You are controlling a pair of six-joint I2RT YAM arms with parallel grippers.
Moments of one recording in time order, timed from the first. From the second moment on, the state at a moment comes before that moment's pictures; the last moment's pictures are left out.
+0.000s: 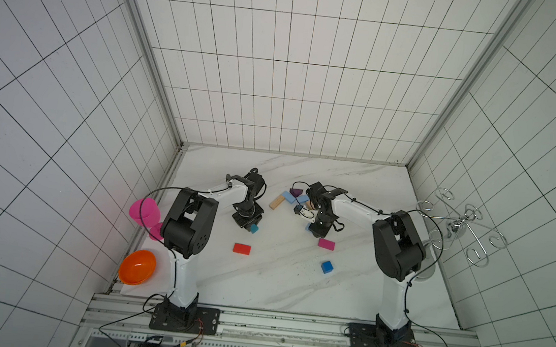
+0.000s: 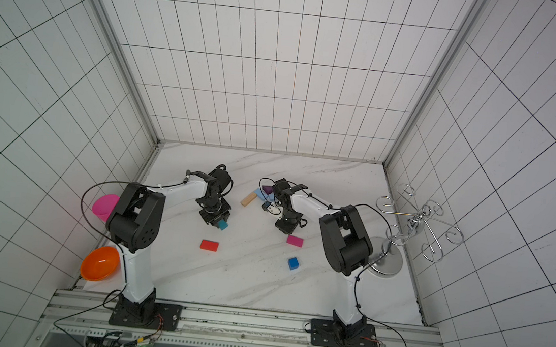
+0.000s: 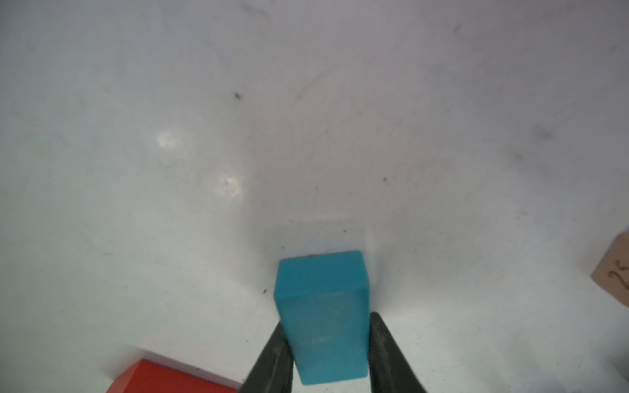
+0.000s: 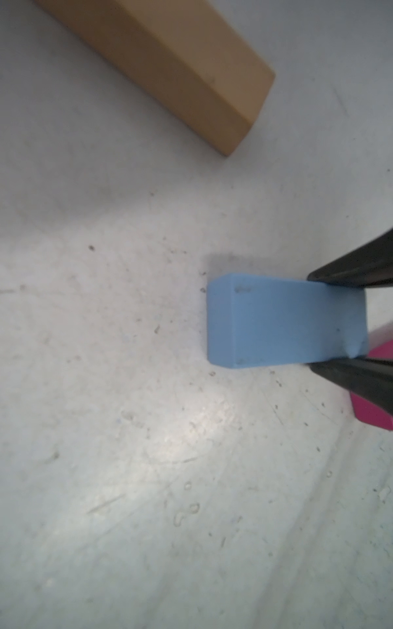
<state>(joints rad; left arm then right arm) -0.38 1.96 1.33 -0.90 0.15 -1.12 0.56 2.01 1.42 -0.90 0.04 -0.50</state>
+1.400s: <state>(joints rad) -0.63 2.21 1.79 -1.03 0.07 -1.29 0.22 1.64 1.21 -0.94 -0.19 0.46</state>
